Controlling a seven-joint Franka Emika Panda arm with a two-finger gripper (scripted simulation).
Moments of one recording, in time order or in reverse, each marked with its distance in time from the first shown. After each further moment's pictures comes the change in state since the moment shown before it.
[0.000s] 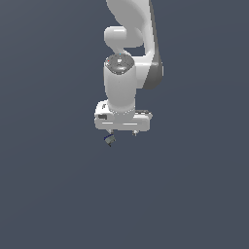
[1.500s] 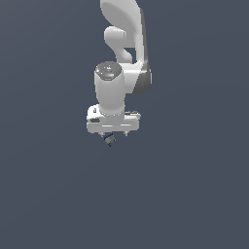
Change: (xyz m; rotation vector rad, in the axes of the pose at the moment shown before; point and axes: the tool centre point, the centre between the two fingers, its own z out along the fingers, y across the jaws) arm -0.007 0.039 0.025 -0.030 0.020 -0.147
